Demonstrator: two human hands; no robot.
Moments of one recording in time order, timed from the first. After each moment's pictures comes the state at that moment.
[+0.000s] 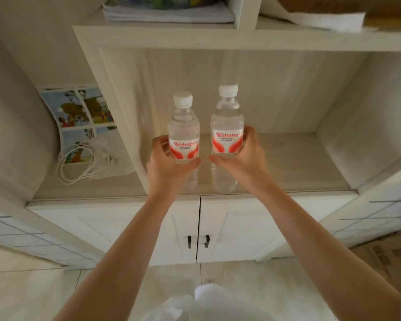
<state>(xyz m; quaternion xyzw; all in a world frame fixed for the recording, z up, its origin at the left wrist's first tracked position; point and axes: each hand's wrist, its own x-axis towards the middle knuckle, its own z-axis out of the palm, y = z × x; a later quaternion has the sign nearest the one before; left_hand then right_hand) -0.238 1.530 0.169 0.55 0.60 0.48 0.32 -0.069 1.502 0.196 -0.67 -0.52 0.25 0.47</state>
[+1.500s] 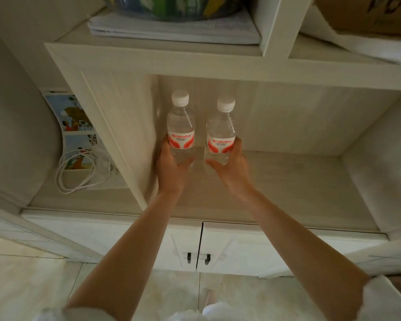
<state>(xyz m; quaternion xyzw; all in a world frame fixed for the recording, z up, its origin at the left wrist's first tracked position) -0.221 1.620 0.127 0.53 0.60 0.52 0.28 -0.071 1.613 0.126 -0.63 -0.56 0.26 0.47</state>
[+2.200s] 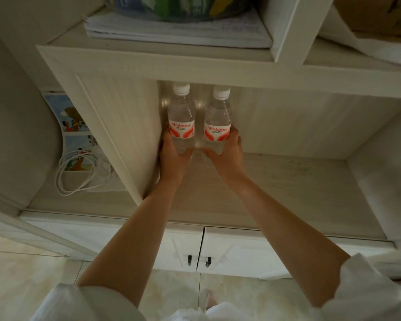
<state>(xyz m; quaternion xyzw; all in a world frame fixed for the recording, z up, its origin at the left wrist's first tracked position) -0.219 1.650 0.125 0.53 0.59 0.52 0.32 -0.081 1.648 0.119 -0.64 -0.55 0.26 0.48</state>
